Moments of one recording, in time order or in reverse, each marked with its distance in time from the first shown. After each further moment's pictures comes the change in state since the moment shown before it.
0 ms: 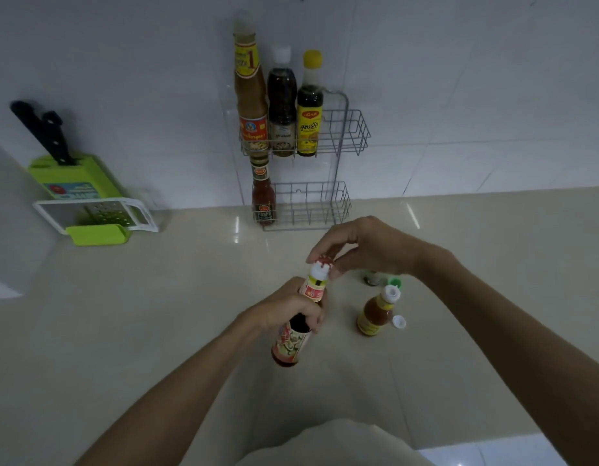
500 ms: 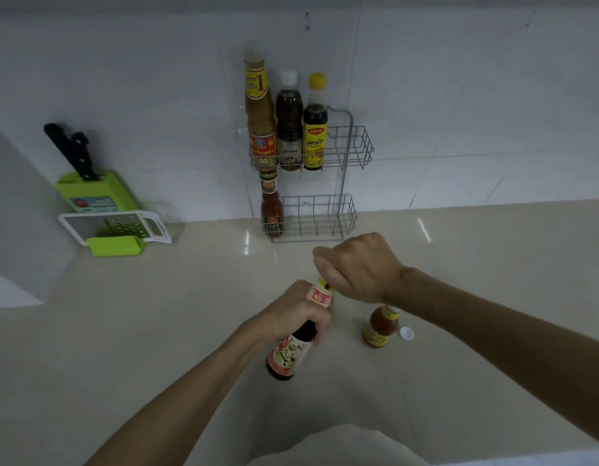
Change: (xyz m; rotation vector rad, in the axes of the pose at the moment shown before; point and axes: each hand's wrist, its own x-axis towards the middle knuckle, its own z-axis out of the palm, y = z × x) left_hand -0.019 0.030 0.009 -0.006 0.061 -0.006; right_hand 0.001 -0.016 0.033 -0.842 0.420 -0.229
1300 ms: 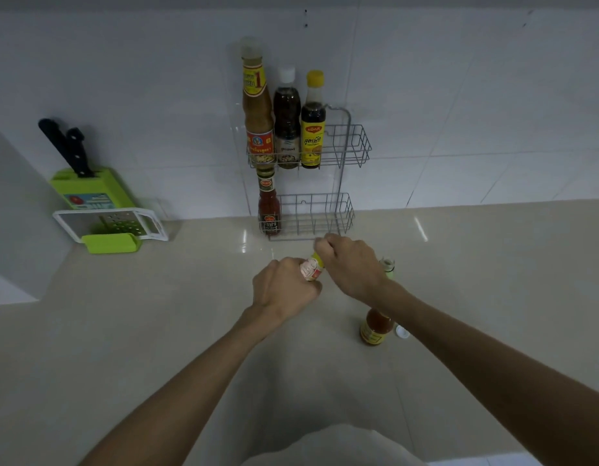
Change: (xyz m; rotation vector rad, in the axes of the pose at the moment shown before) left_hand 0.019 0.005 -0.004 0.723 0.695 -0.045; right_hand 0.005 -0.009 0.031 0.356 -0.183 0.657
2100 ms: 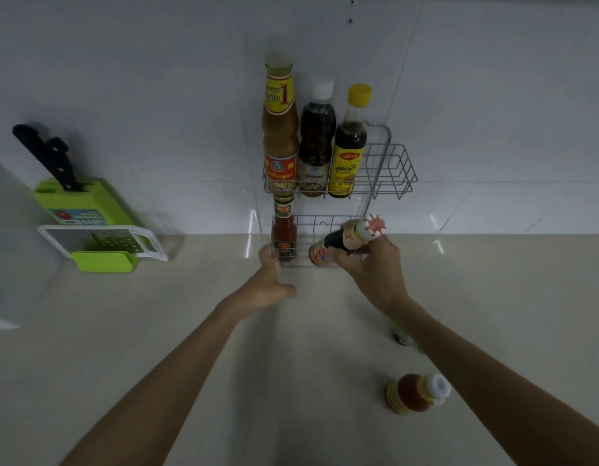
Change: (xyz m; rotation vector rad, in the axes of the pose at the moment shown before) left_hand 0.135 -0.088 -0.010 -0.561 -0.414 -0.232; right_hand 0.115 0.038 0.026 0.528 0.279 0.065
